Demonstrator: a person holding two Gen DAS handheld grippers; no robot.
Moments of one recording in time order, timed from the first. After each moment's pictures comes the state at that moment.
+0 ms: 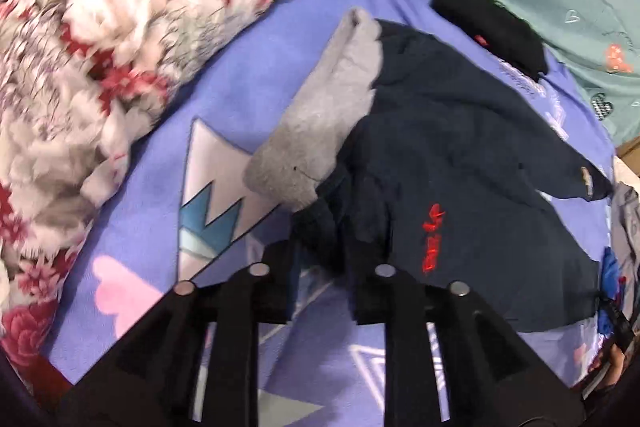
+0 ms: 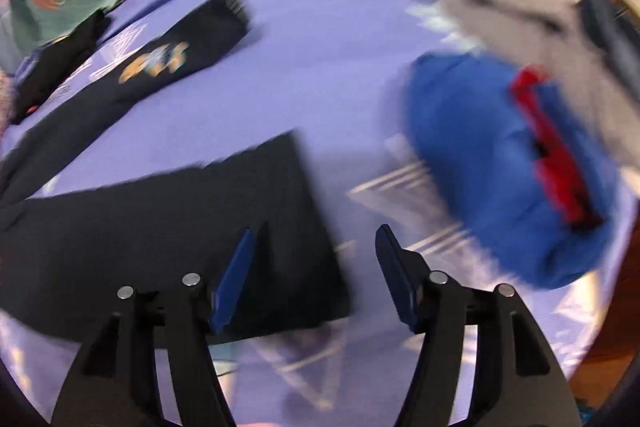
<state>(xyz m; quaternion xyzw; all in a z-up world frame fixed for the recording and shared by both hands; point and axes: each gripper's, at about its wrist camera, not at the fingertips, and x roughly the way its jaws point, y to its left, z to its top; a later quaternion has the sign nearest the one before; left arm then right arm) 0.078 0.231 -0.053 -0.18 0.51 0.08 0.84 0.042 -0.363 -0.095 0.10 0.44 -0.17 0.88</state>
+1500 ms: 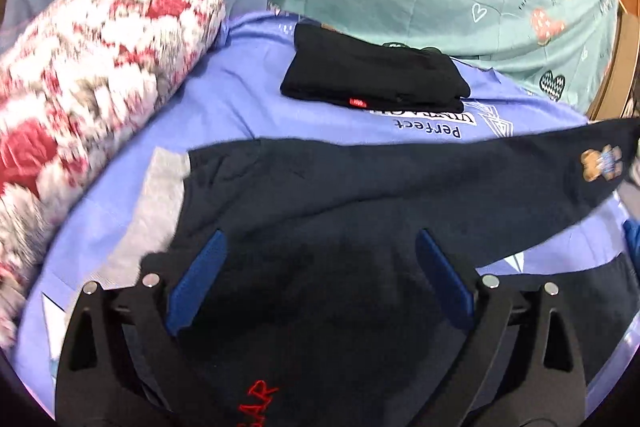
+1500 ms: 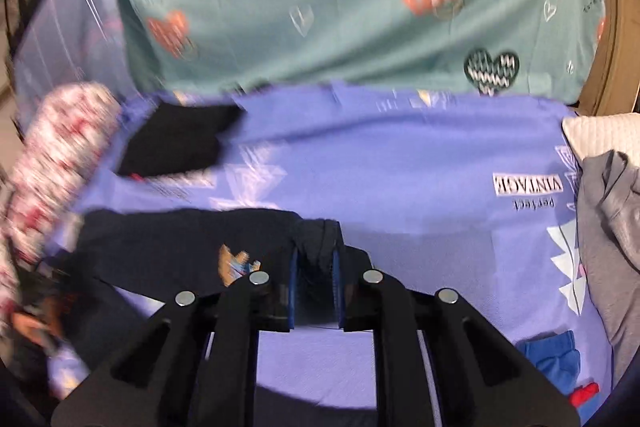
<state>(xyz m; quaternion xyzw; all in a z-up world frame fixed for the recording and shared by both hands) 0.168 0.100 -0.044 -0.06 0.34 -0.01 0.94 0.190 -0.365 0.073 0.04 0.34 0.09 0.94</state>
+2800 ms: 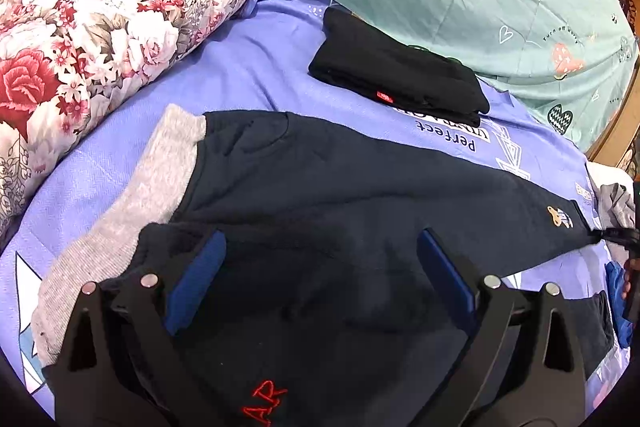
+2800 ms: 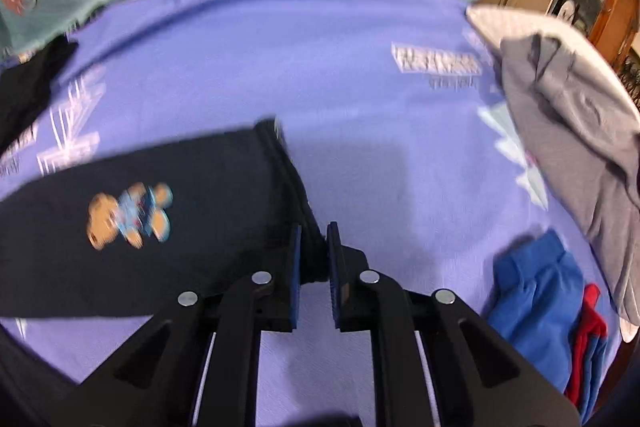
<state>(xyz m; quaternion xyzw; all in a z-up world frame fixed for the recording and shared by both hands) 0.173 0.123 -0.060 -0.14 0.35 0.00 0.93 0.225 -0.405 -0.073 0.03 0.47 -0.16 0.87</state>
